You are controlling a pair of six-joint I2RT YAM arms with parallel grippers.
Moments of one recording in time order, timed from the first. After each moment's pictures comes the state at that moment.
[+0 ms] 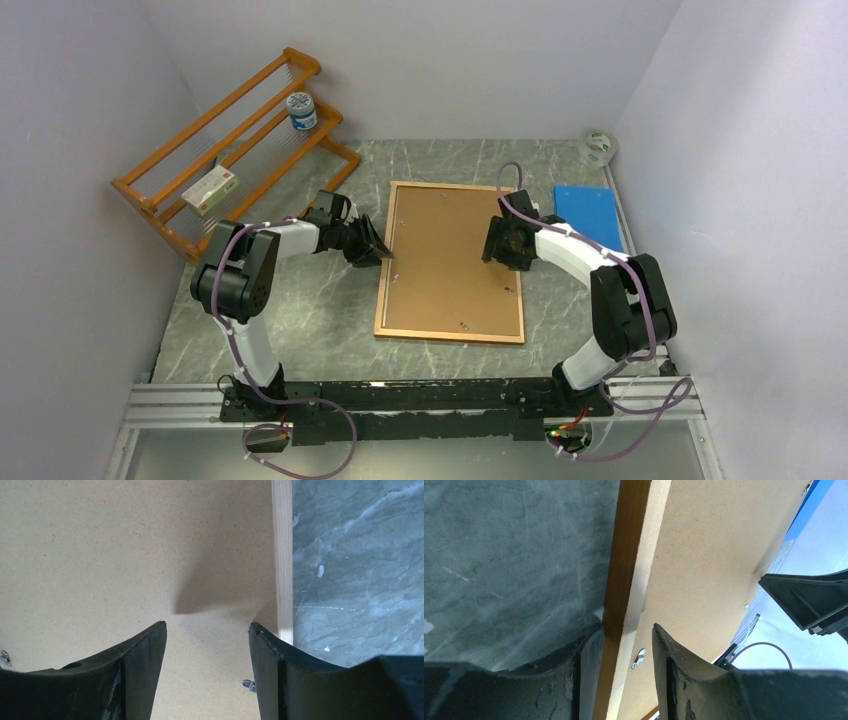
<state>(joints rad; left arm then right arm) -0.30 1.86 0.99 -0.08 0.55 -0.73 0.33 1.57 0.95 -0.47 0.09 0.57</state>
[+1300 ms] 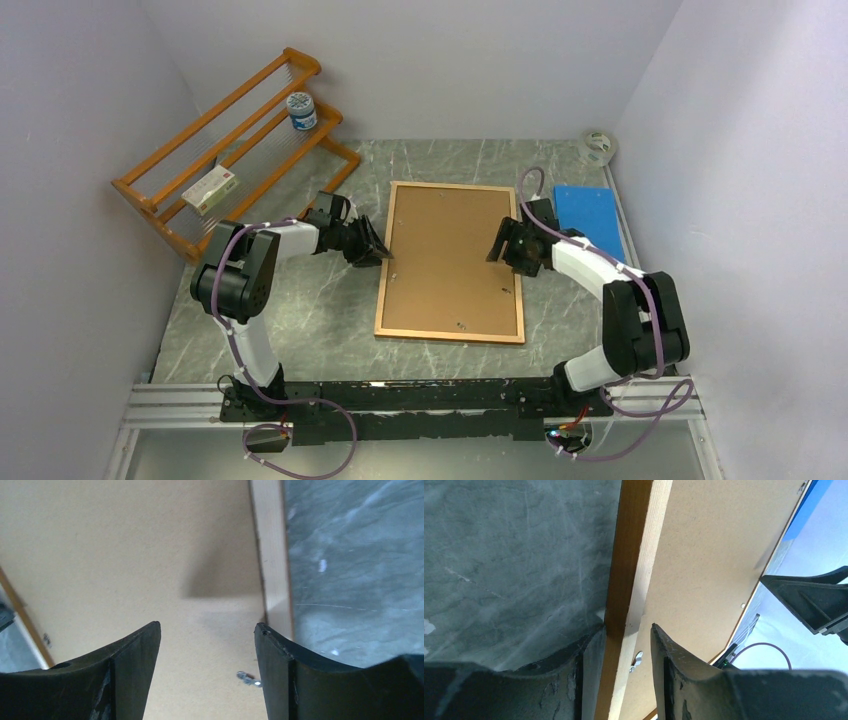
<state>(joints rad) -0.30 1.86 0.97 -0.06 0.56 -0.72 0.24 1.48 0.83 -0.37 -0.03 0.60</state>
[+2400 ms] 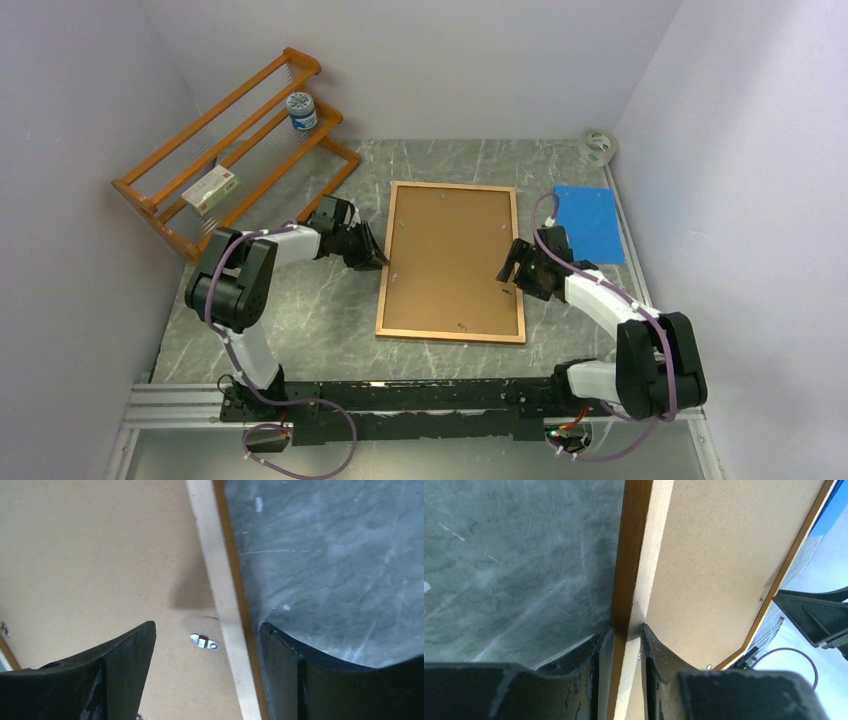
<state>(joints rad) -0.33 1.80 0.94 -0.11 0.48 -0.69 0.19 1.28 0.58 -0.29 -0.03 0.59</state>
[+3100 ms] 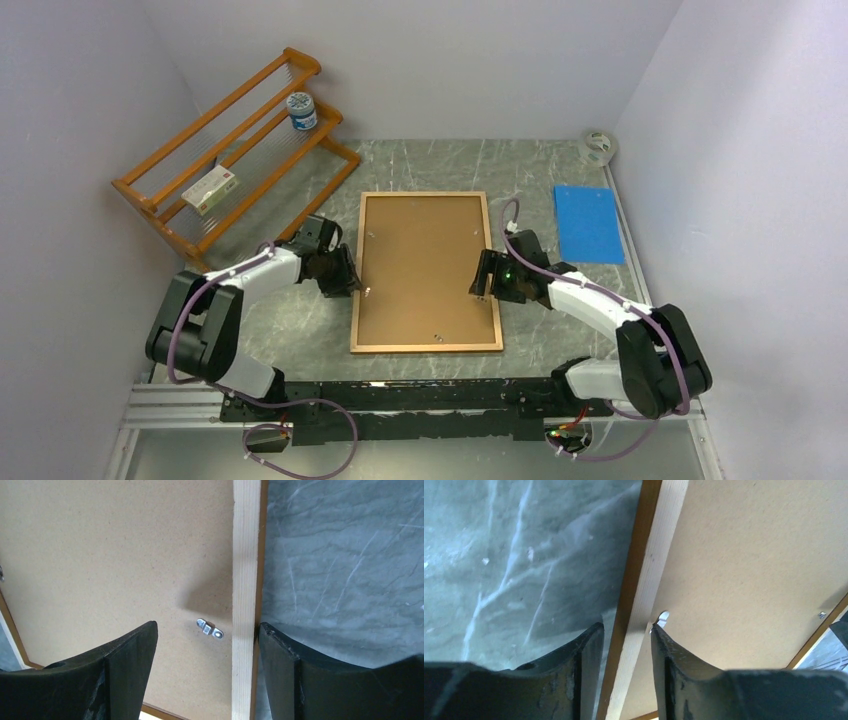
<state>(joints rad) -0.34 1.51 0.76 -0.35 0.21 -0.68 0.40 1.28 0.57 -0.23 -0.12 0.57</state>
